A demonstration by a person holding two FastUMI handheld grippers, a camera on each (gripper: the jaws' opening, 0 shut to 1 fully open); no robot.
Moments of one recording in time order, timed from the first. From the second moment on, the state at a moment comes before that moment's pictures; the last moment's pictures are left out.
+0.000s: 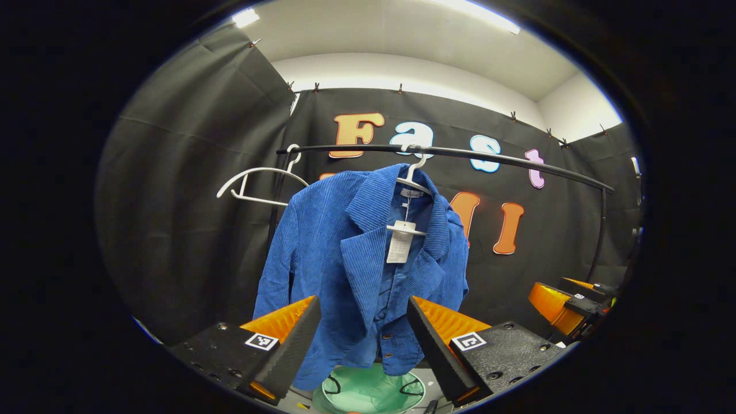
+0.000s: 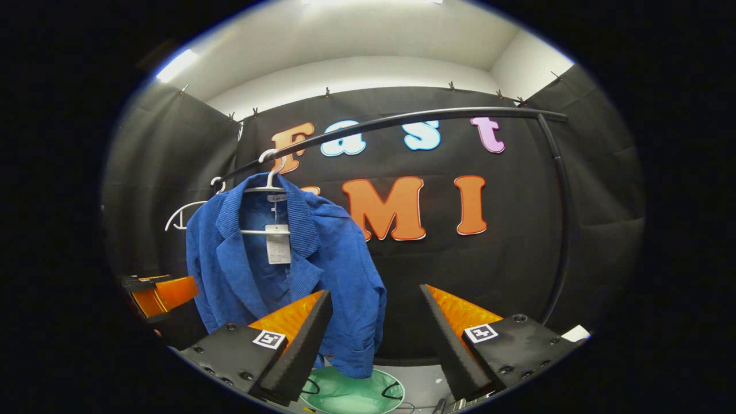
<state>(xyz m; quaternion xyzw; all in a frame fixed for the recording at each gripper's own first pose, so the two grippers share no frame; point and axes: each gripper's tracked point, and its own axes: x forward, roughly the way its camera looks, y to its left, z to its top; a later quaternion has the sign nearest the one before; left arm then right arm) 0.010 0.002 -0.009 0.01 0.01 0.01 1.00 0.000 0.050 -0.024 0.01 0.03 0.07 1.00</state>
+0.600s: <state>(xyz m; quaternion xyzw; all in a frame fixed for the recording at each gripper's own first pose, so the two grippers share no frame) 0.007 0.004 -0.010 0.03 0.03 0.03 1.00 0.065 0.136 -0.029 -0.02 0.02 0.16 0.99</state>
